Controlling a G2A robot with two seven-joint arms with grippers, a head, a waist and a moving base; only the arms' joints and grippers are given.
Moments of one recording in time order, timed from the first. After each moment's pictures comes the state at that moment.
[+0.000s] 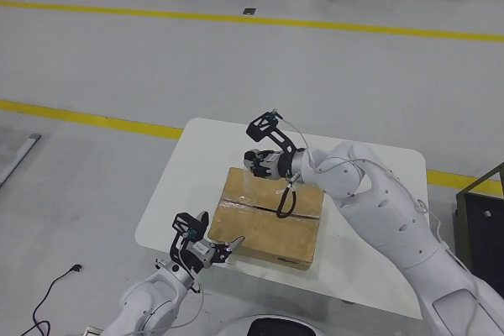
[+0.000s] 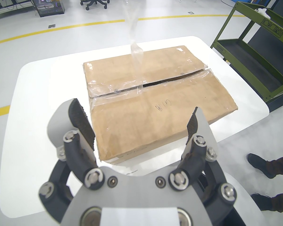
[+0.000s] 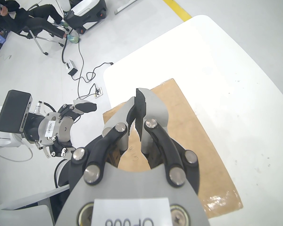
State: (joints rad) left arm 1.54 -1.19 -1.25 -1.84 1.19 -0.25 -0.12; right arm -0.54 -1.23 0.84 -1.42 -0.49 -0.18 0.90
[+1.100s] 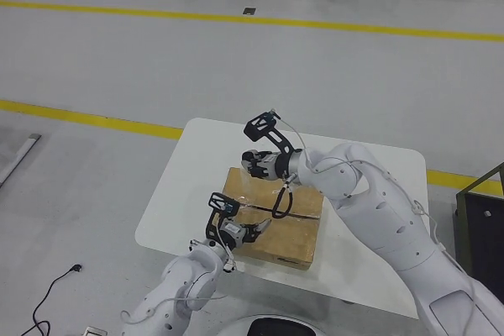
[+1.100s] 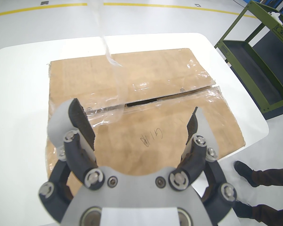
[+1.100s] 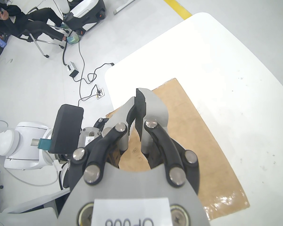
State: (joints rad) left arm 1.26 -1.27 -1.01 -1.65 1.13 -0.02 -0.24; right arm -0.56 -1.25 0.86 -1.45 -0.50 -0.13 0.92
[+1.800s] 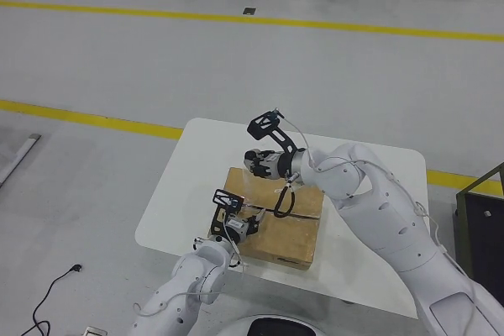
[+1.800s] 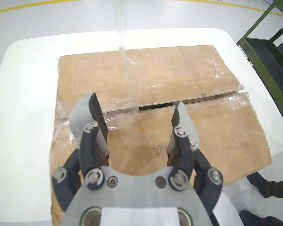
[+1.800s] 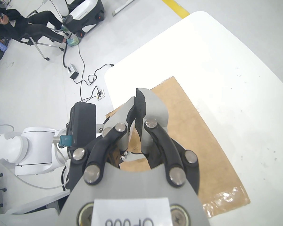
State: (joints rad) left arm 1.21 -1.30 -0.96 -1.59 1.16 0.10 -0.25; right arm -0.58 -1.25 0.89 -1.45 -0.50 -0.12 0.93
